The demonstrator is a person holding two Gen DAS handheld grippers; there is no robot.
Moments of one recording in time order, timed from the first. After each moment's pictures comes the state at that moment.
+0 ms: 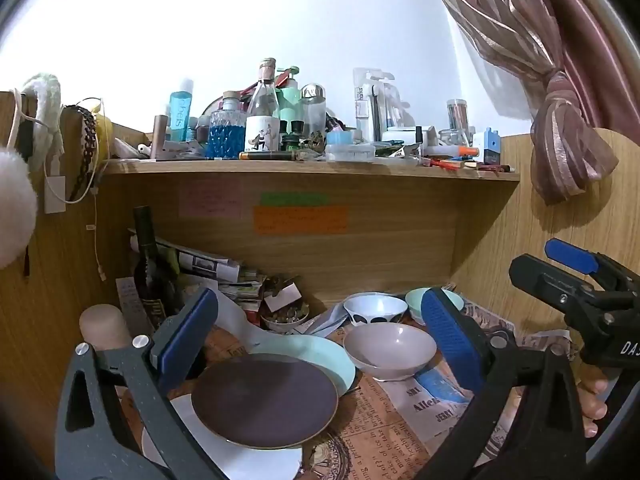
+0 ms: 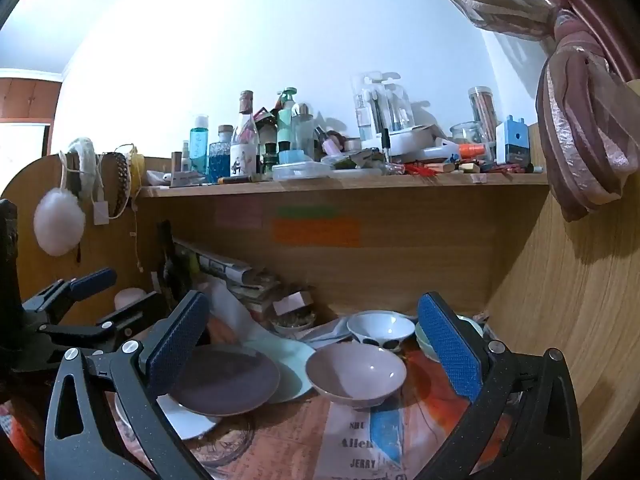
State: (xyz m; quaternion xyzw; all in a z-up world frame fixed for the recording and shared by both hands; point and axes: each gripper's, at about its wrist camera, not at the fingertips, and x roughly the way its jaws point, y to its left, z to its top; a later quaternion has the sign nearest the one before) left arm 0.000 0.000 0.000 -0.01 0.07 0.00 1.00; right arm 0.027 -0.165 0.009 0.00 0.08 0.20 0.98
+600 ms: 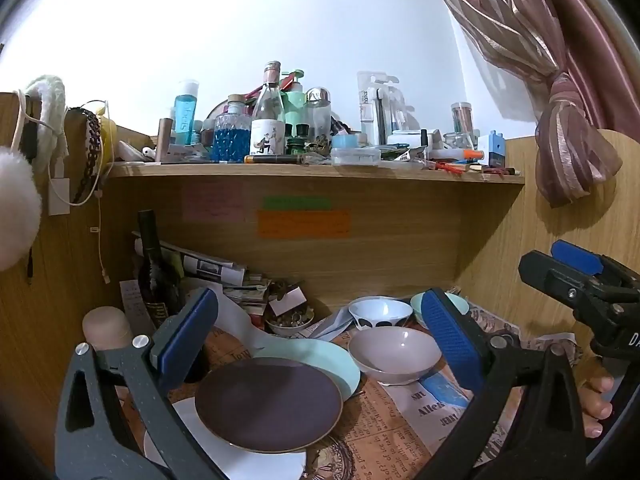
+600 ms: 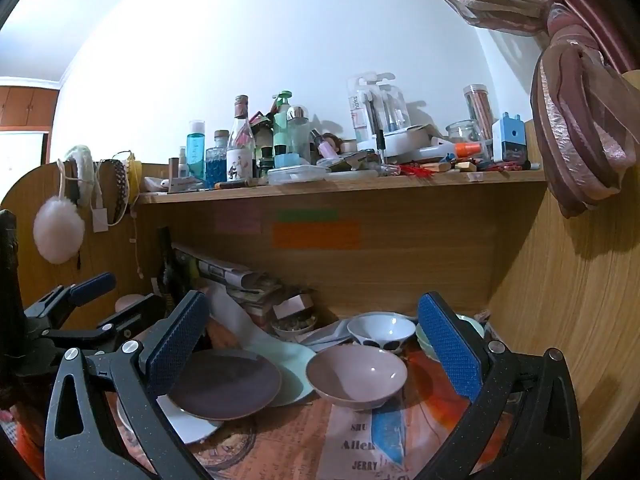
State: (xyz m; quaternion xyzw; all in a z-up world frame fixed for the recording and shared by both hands) left arm 0.001 0.002 0.001 -0.01 0.07 0.01 1.00; right arm 0.026 -0.168 0.011 0.01 0.08 0.20 0.98
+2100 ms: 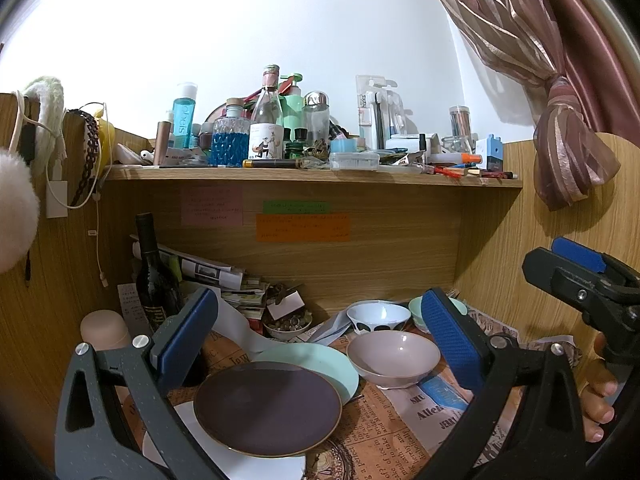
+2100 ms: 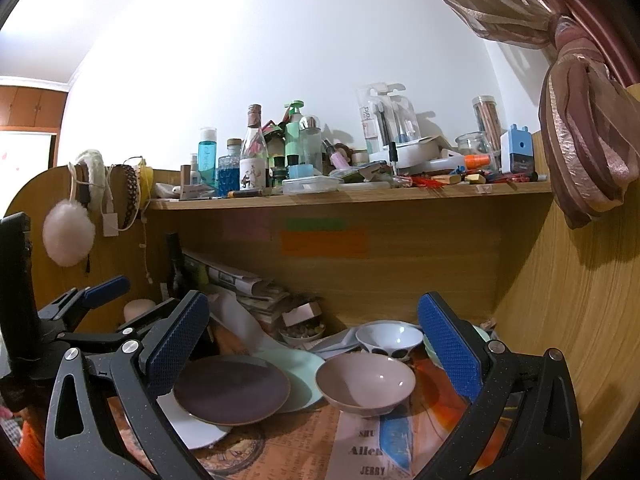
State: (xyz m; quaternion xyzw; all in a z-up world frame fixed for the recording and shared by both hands) left arm 0.003 -0.003 0.002 -0.01 0.06 0.01 1.00; right arm 0.019 -0.162 0.014 0.01 0.06 0.21 0.98
